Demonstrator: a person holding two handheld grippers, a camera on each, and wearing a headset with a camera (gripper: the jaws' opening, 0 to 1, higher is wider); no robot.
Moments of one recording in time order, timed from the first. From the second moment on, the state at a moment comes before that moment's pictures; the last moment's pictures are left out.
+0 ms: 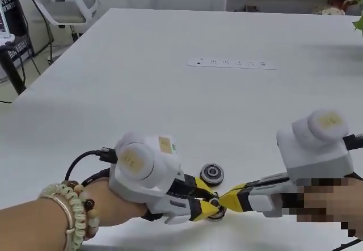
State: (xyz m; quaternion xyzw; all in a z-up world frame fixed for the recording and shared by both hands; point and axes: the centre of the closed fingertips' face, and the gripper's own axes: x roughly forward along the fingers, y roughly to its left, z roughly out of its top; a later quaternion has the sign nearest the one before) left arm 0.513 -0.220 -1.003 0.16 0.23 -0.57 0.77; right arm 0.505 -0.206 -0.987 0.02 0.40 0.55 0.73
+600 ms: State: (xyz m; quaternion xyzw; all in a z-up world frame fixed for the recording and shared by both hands) left arm 0.511 -0.220 -1.001 0.16 0.27 -0.56 0.76; right arm 0.519 -0.227 -1.005 -0.04 0.42 0.51 0.75
